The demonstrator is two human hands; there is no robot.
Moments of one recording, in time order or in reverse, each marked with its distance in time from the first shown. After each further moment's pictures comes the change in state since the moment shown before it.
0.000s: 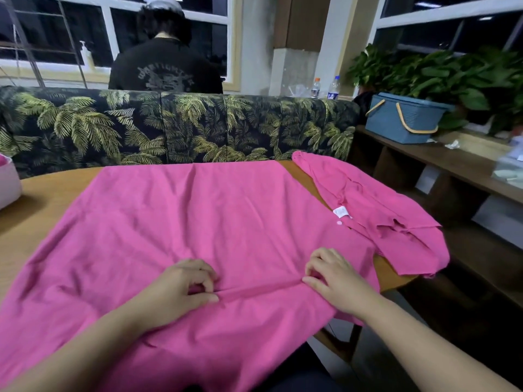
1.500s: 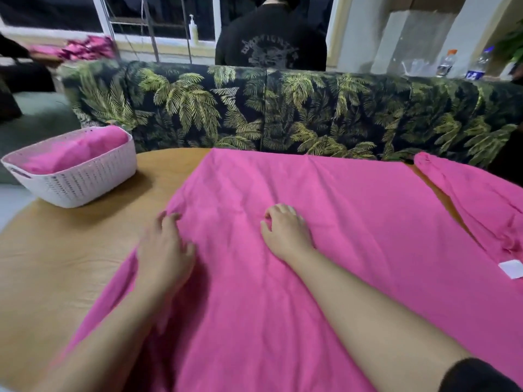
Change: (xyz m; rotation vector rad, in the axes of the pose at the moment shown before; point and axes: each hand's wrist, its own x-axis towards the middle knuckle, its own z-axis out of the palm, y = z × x) left_hand -0.045 -0.094 -0.101 0.436 0.635 -0.931; right_hand 0.264 -0.195 0.098 0.100 0.067 -0.092
